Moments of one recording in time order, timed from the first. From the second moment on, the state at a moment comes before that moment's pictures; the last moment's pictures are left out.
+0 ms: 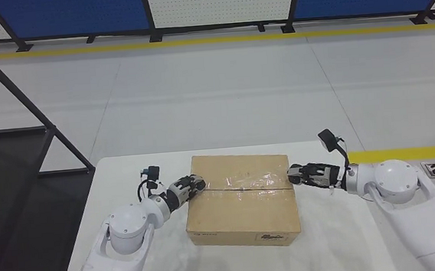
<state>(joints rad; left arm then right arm) 0.86 -1.28 -1.28 -1.45 -0.09 0.39 -0.57 -0.63 -1.00 1.17 -1.23 0.16 0.05 1.00</state>
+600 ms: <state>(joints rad) 0.87 -1.27 -1.27 -1.46 -0.09 0.40 -0.56 -0.64 -1.00 1.17 -1.30 0.17 0.05 1.01</state>
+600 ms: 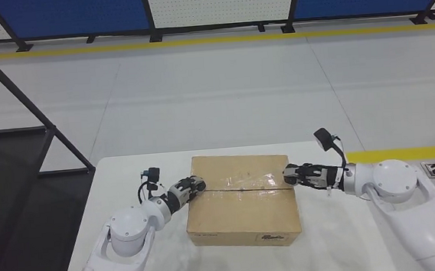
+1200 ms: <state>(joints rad) 0.88 -1.27 -1.27 -1.47 -0.09 0.40 -0.56 -0.66 -1.00 1.17 -1.41 0.20 0.08 0.99</state>
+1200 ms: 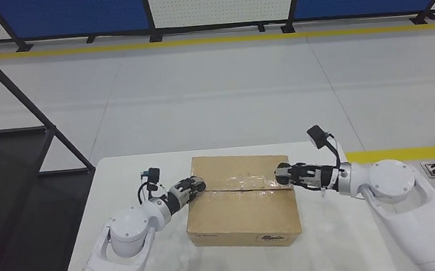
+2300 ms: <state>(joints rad) 0.88 -1.26 -1.26 -1.46 -0.11 0.39 -0.55 -0.63 -1.02 1.13 -1.53 0.31 0.12 0.97</state>
